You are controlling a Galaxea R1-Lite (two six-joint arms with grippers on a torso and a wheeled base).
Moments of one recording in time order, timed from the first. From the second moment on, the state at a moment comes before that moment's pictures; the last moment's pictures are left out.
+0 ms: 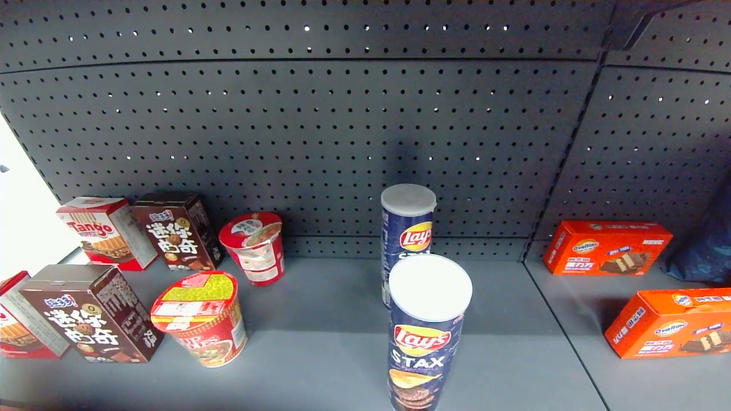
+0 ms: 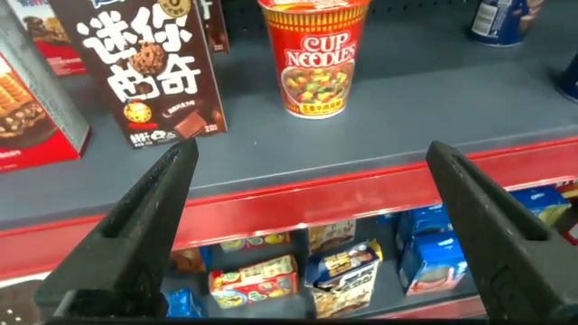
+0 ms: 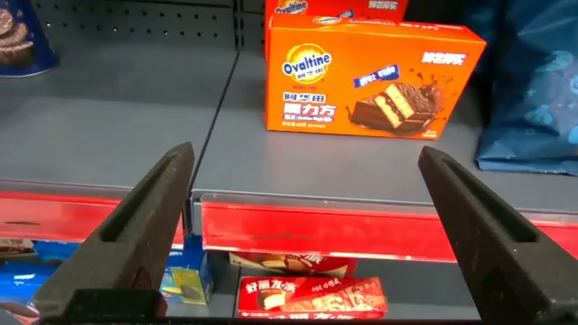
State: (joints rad) left arm -0.15 0.09 0.00 -0.06 -0.04 0.05; right arm 0.00 0.00 -0.02 -0.02 0.00 -0.06
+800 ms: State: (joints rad) left arm -0.15 0.10 0.00 -0.06 -0.04 0.05; right arm 0.00 0.00 -0.02 -0.02 0.00 -0.09
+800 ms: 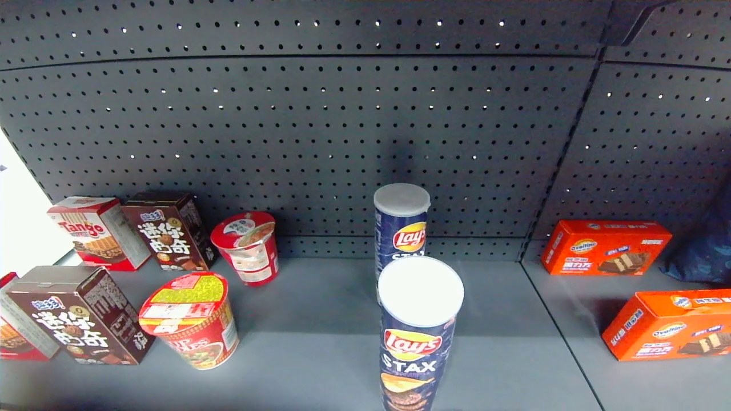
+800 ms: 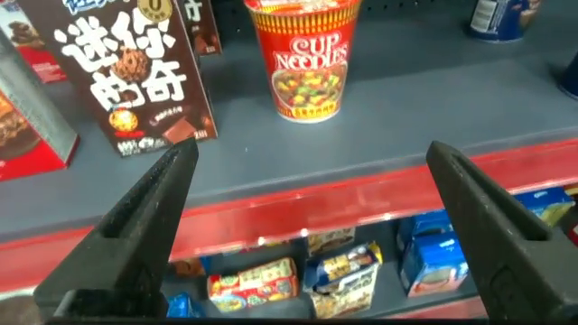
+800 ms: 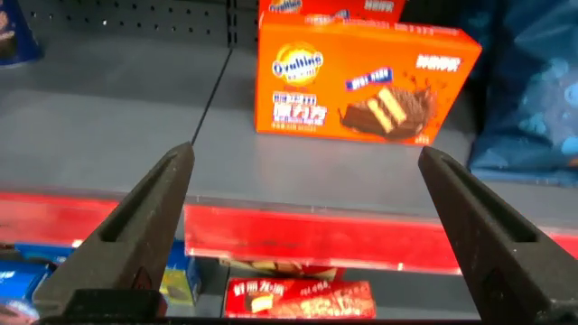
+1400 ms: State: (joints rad) left arm -0.15 0.10 0.00 -0.05 0.00 0.03; right arm 0.00 0.00 -0.02 -0.01 -0.06 -0.09
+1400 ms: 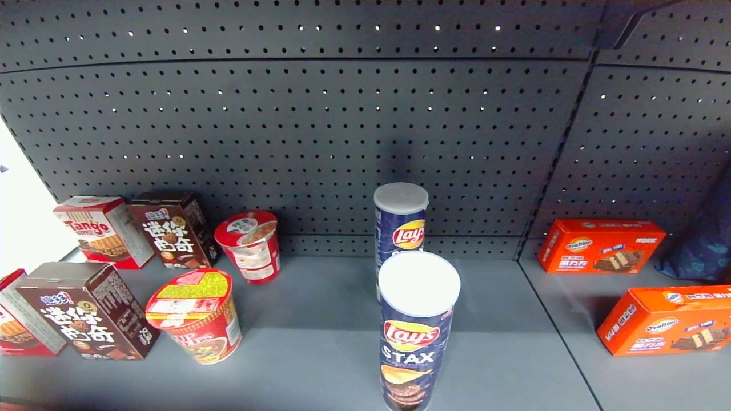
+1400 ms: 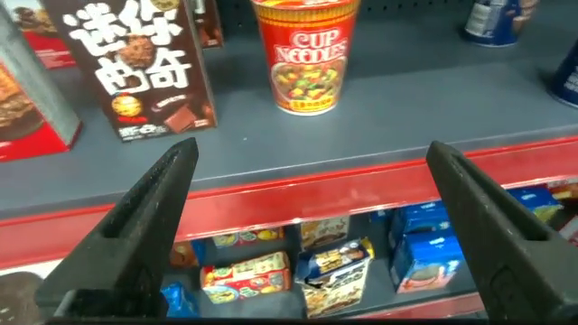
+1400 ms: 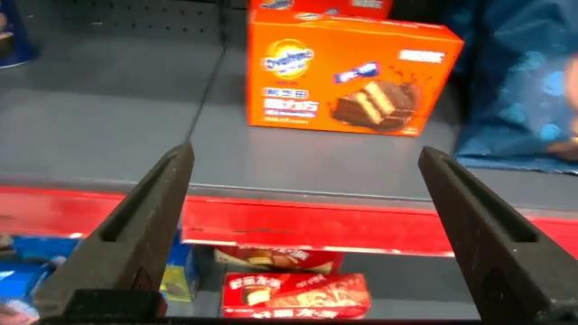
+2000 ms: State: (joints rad) left arm -0.15 0.10 0.00 -0.06 0.05 0.04; right arm 0.00 0.00 -0.02 -0.02 -0.23 0.01
